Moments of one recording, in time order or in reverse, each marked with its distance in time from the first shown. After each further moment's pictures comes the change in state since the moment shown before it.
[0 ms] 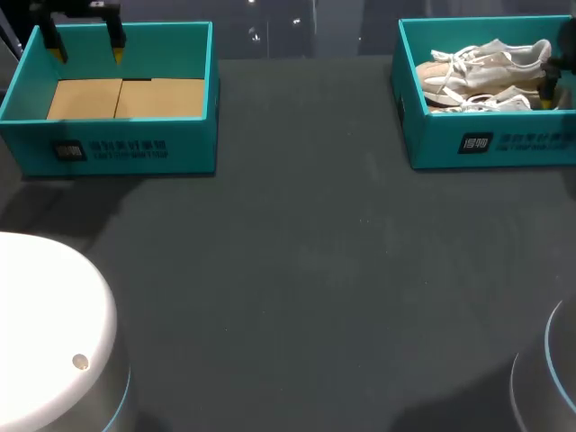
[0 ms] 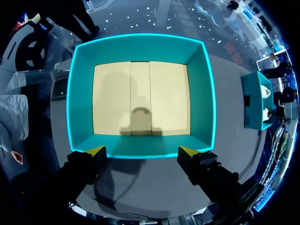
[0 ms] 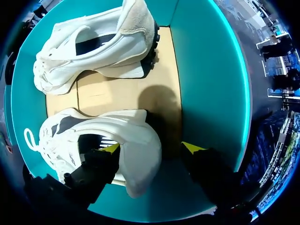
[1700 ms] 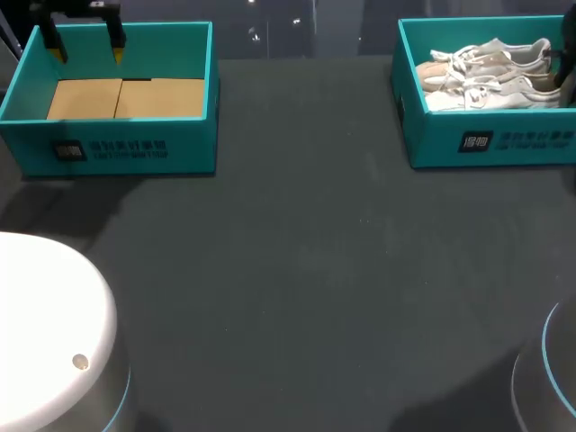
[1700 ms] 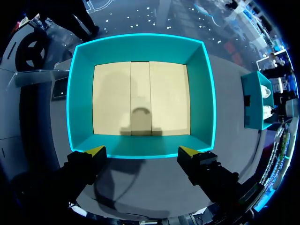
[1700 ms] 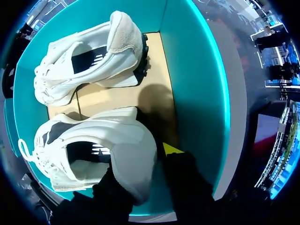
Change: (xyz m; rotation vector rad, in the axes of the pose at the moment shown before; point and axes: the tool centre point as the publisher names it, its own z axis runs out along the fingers) left arm 0.000 0.000 0.000 0.000 0.000 0.000; right arm -0.002 0.012 -0.021 0.017 -0.010 0.080
